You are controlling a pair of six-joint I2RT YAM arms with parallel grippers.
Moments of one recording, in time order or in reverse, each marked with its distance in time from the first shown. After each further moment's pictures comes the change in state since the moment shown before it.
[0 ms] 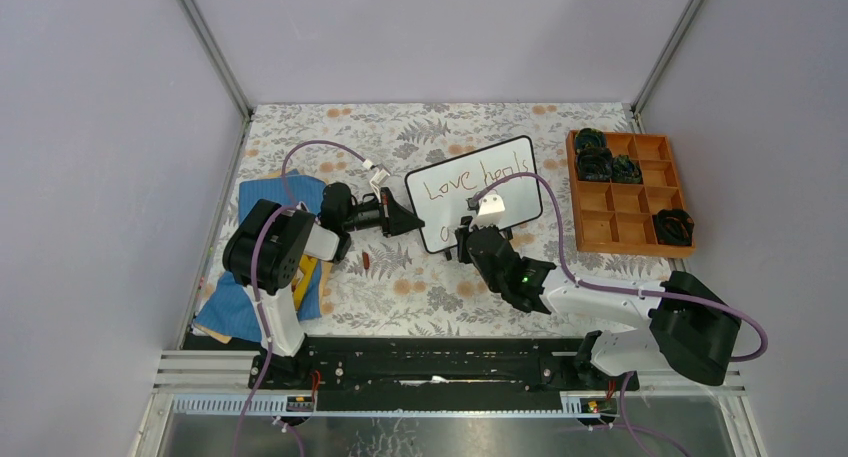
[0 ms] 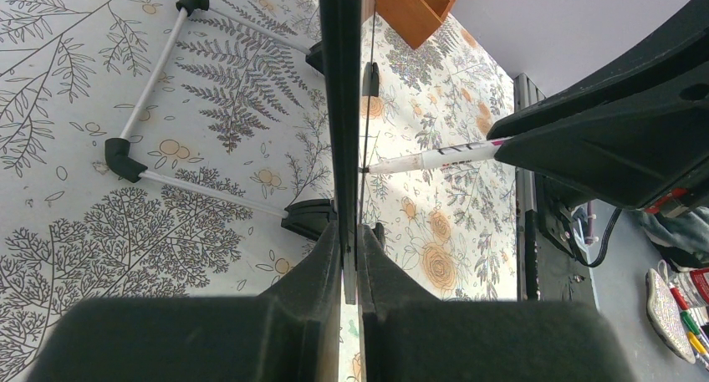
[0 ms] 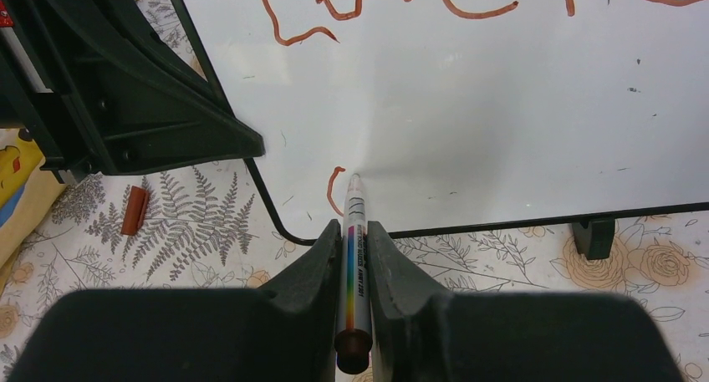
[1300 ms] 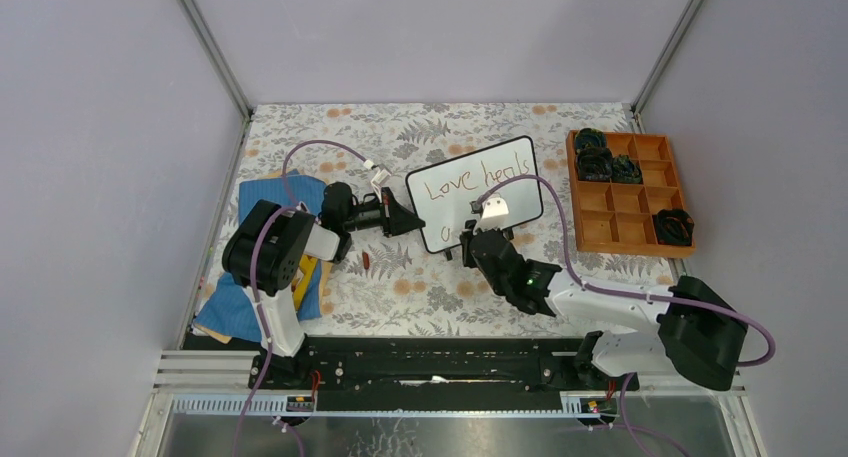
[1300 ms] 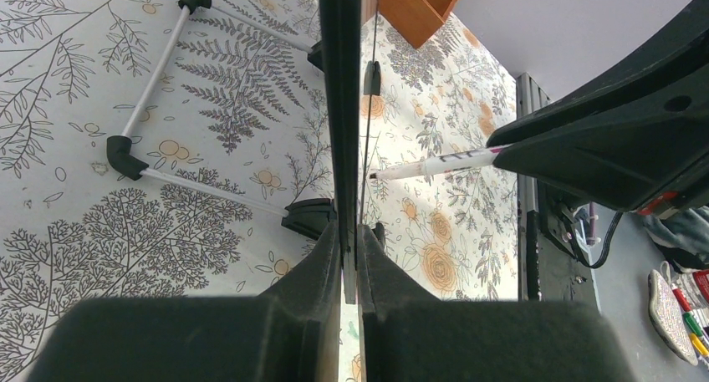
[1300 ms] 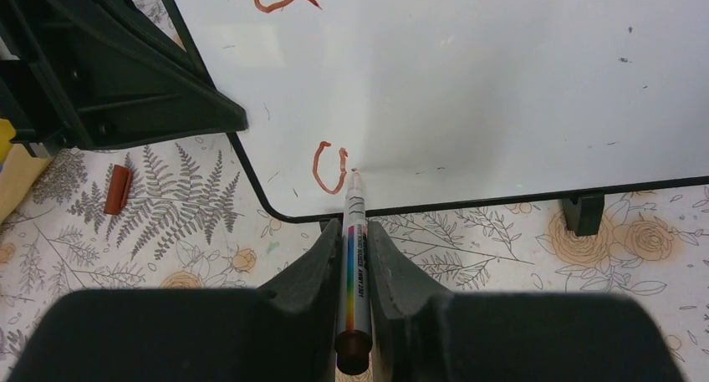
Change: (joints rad) left arm -0.006 -0.007 0.002 -0.016 -0.008 0.008; right arm 0.000 -0.025 -0.019 -0.052 -0.007 0.015
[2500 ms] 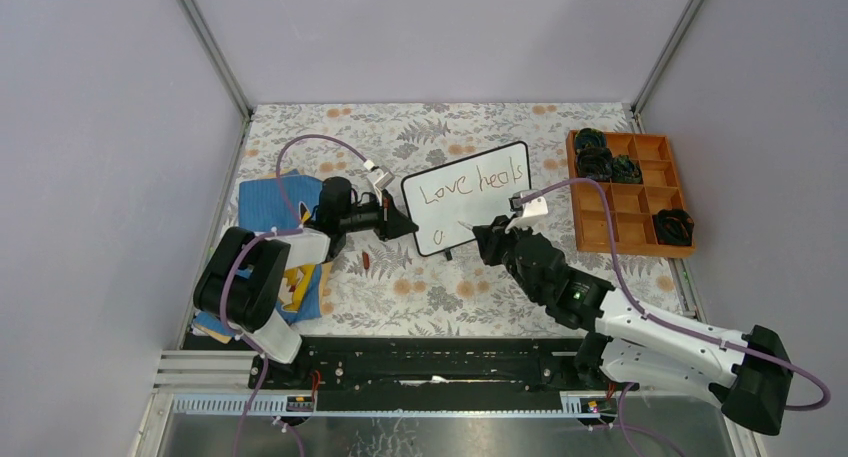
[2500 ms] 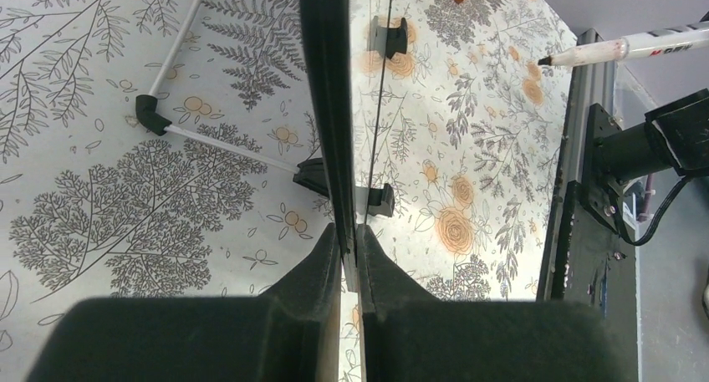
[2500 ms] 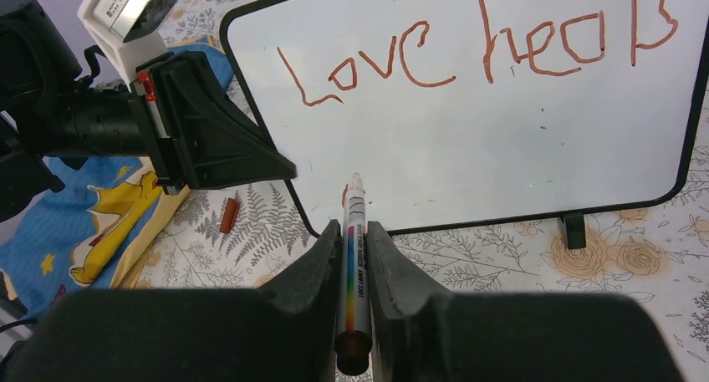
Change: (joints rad) left arm -0.019 -0.246 0.000 -0.482 -0.085 0.270; right arm -0.001 -0.379 -0.026 -0.130 -0.056 0.020
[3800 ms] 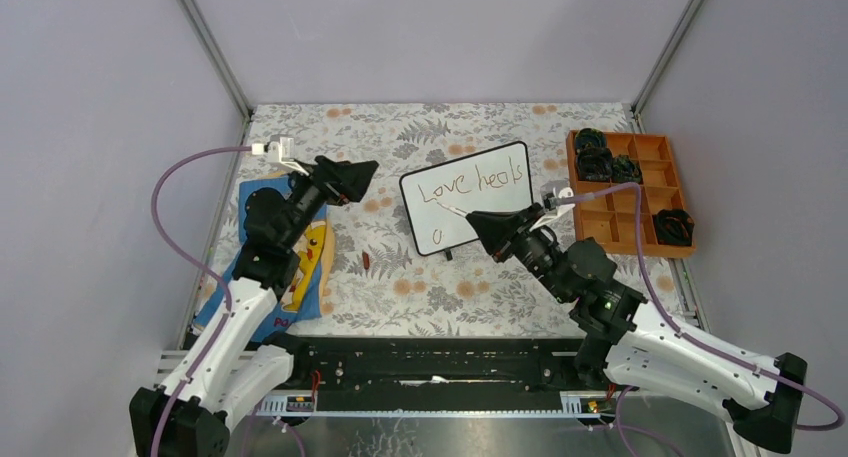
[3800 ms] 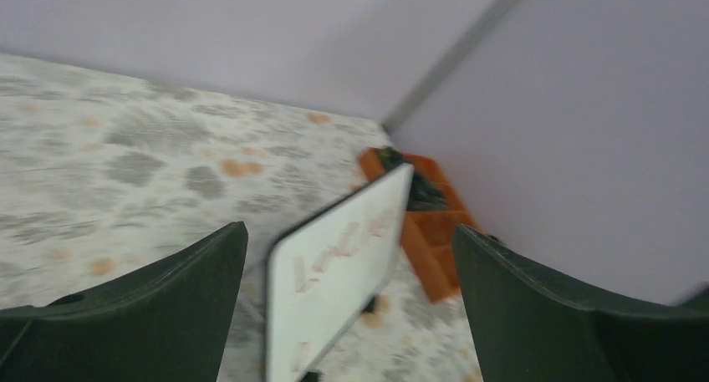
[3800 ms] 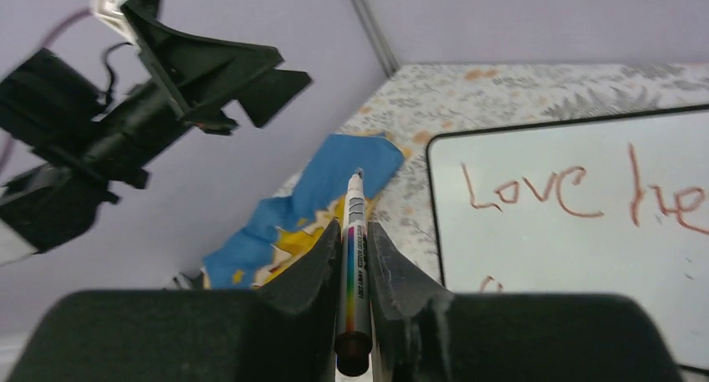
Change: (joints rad) left arm 0.034 -0.789 0.035 -0.341 -0.710 -0.378; right arm -0.002 -0.185 0.029 0.148 -0.234 -0.052
